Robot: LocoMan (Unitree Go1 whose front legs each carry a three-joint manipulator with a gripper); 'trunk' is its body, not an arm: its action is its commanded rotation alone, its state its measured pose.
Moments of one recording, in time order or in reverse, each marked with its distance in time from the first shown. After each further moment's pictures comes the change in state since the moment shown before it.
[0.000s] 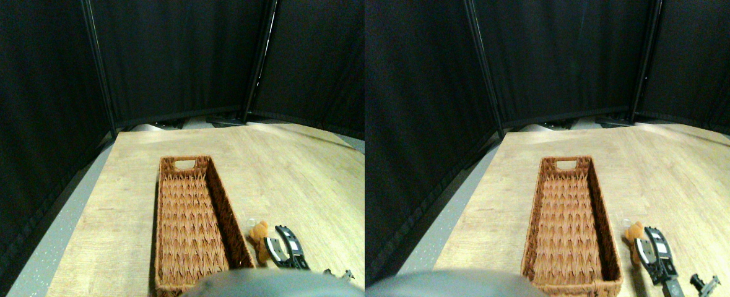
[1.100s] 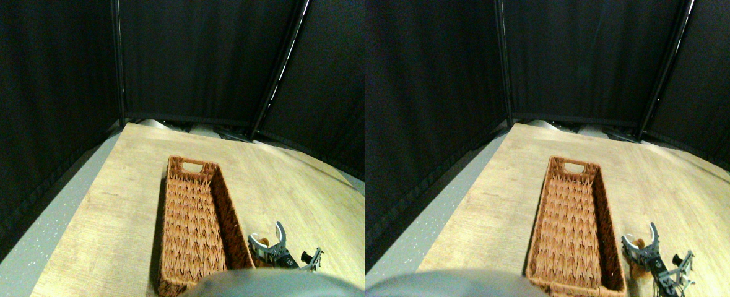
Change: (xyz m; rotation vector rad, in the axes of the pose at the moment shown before) right arm 0.047 -0.009 -0.020 0.757 0.260 -0.136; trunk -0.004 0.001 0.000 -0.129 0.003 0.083
